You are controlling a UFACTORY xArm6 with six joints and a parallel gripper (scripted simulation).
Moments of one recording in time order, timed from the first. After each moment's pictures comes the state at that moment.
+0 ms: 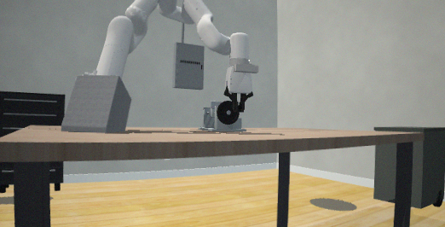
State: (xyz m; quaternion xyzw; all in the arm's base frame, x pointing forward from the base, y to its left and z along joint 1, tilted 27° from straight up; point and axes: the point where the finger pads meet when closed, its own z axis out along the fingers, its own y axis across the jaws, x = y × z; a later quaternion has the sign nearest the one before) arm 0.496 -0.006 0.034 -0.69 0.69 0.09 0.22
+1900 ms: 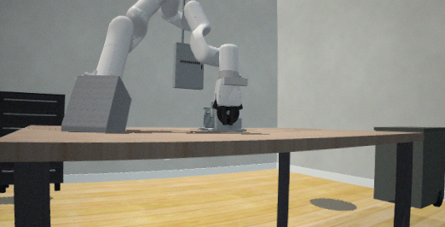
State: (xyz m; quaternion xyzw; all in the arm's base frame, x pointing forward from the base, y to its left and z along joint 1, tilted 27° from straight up) arm 0.460 0.017 -0.019 -0.69 0.69 0.10 0.22
